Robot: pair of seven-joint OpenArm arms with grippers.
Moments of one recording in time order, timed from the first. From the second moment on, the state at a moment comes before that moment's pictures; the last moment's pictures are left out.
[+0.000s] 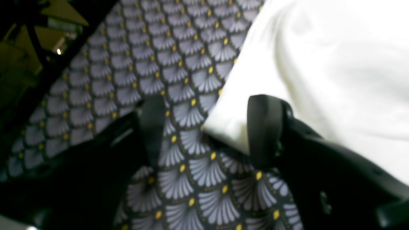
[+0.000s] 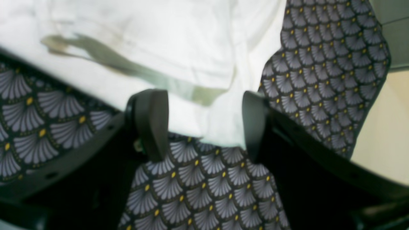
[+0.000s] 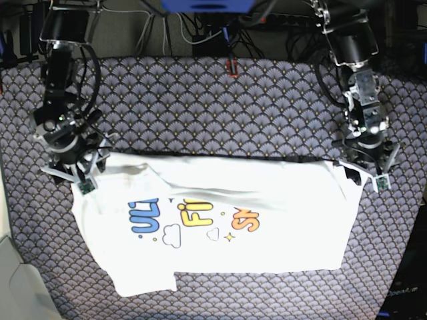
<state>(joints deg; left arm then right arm) -7.3 -7.7 -22.6 67.1 6.2 -0.8 12.8 -0.8 8.8 13.7 97.8 -14.0 34.6 -40.9</state>
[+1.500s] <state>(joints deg) -12.3 -8.9 -22.6 53.3 5.8 -1.7 5.4 3.5 12.7 19.6 84.5 -13.5 34.6 -40.2</state>
